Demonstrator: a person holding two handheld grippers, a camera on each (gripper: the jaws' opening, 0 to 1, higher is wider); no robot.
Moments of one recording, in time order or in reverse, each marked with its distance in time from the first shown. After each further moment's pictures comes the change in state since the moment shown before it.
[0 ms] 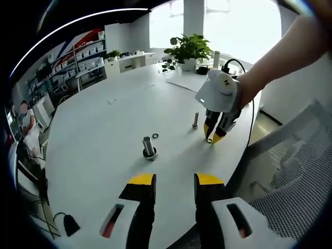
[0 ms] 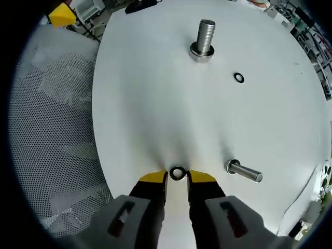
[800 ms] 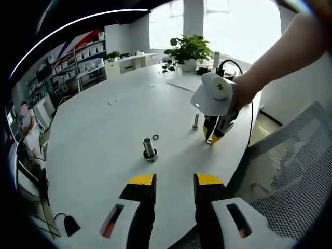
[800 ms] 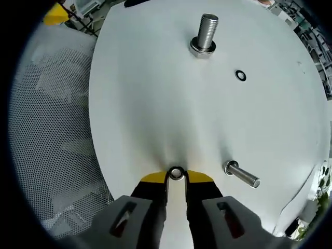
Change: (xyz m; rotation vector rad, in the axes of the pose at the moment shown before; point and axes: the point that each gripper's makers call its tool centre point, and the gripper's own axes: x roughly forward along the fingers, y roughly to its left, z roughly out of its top) left arm -0.001 0.001 0.002 0.000 -0.008 0.006; right arm -0.001 -0.005 0.003 0.019 0.080 -0.036
